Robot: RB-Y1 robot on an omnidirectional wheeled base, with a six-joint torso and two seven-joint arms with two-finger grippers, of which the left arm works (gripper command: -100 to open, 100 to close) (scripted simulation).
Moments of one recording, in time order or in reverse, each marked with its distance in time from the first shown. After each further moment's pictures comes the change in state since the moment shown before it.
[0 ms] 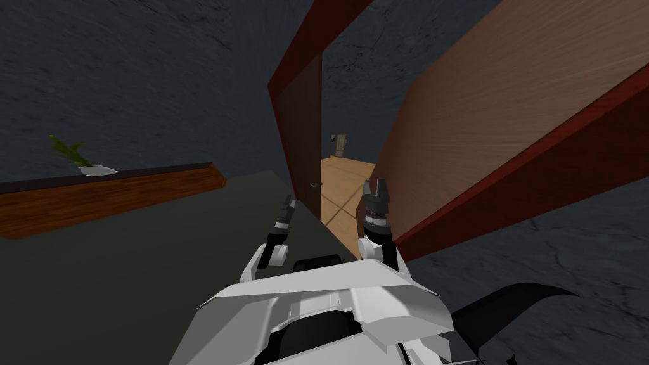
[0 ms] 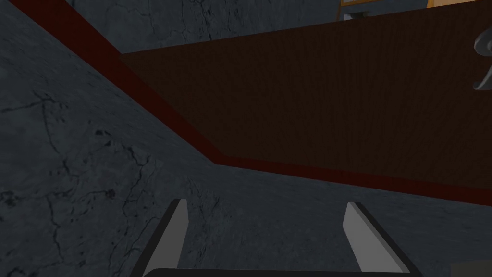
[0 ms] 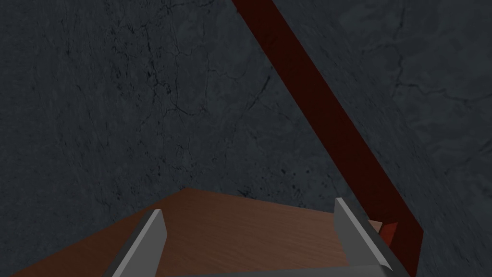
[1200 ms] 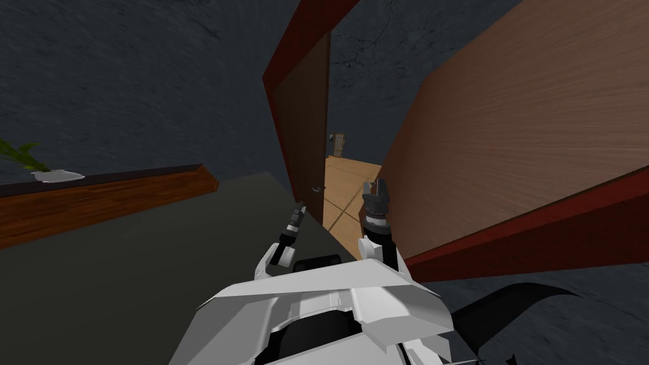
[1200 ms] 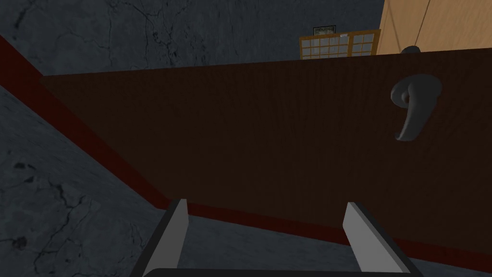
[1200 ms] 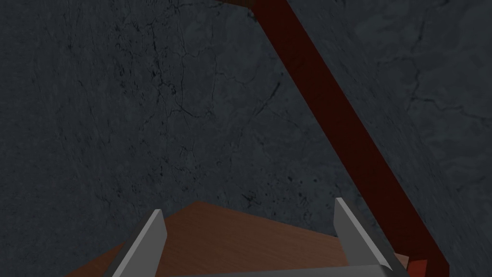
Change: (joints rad) arm -0.109 0.020 -0.099 0.288 -0.027 -0.073 0.067
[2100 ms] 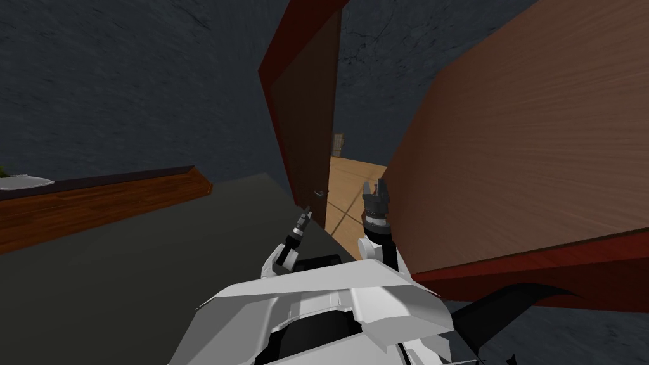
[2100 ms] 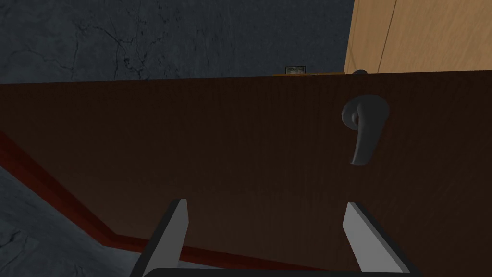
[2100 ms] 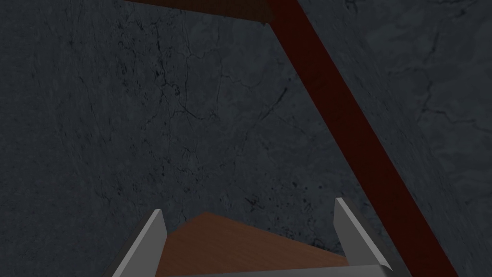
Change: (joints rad) arm -0.075 0.005 -0.076 0.202 -0.021 -0.050 0.051
